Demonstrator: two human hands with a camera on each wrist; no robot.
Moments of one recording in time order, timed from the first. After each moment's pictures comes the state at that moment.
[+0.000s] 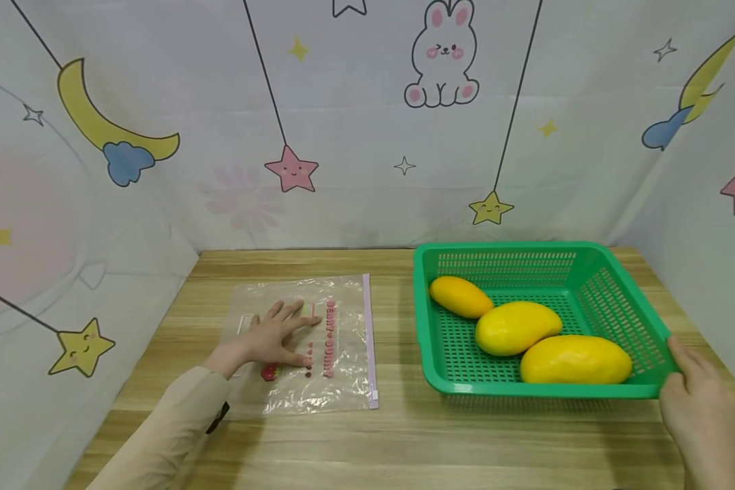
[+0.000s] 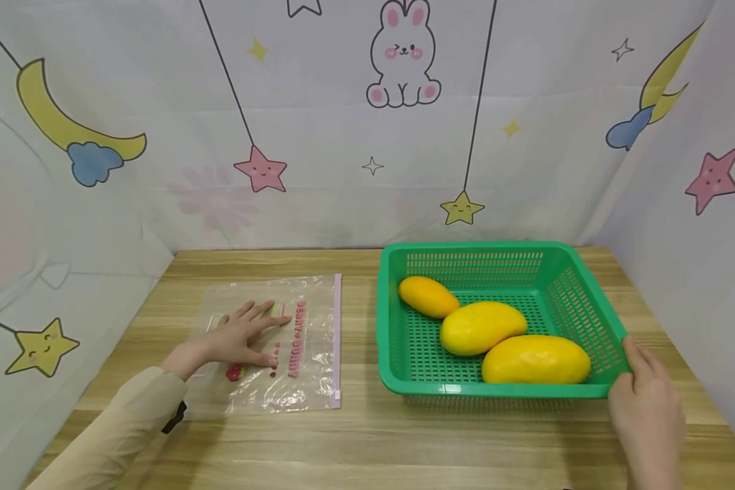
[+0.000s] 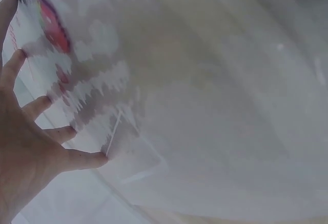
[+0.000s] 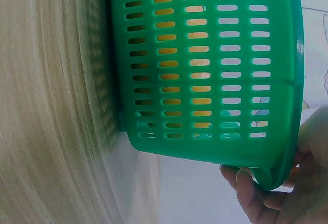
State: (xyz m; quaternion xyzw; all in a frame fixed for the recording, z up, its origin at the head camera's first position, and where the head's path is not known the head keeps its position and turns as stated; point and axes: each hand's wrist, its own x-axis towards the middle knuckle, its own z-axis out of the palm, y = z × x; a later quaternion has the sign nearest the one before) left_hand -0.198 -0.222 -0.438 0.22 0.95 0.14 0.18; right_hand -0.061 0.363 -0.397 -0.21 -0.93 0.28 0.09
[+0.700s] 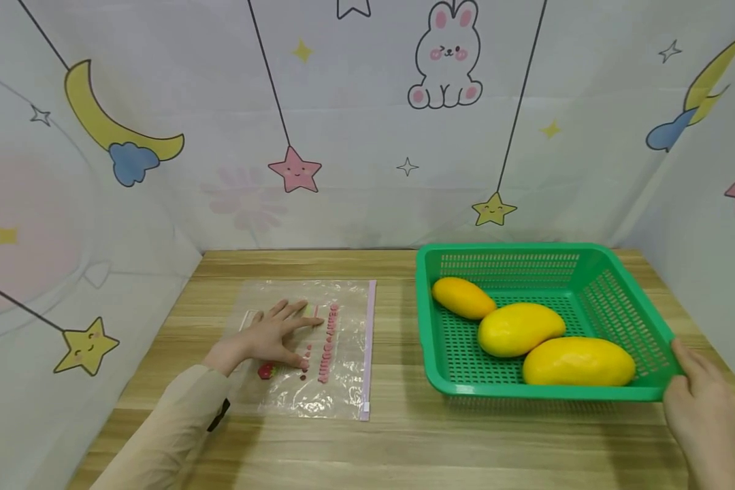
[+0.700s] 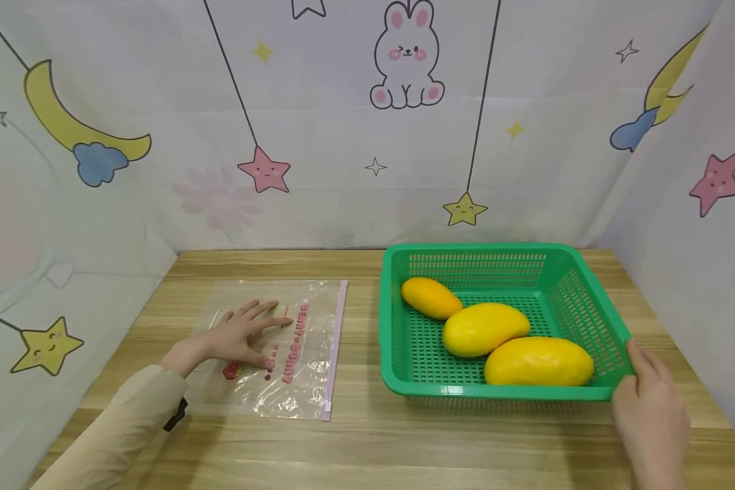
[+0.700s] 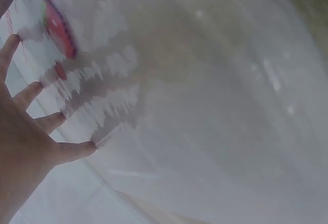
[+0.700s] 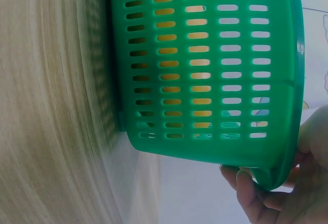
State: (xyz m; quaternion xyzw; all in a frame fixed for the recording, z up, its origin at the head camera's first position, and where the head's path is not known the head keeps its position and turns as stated) left_hand -0.204 -0.231 -0.444 0.25 0.94 0.14 0.17; right_hand -0.060 0.364 -0.400 -0.20 -0.93 0.28 0.10
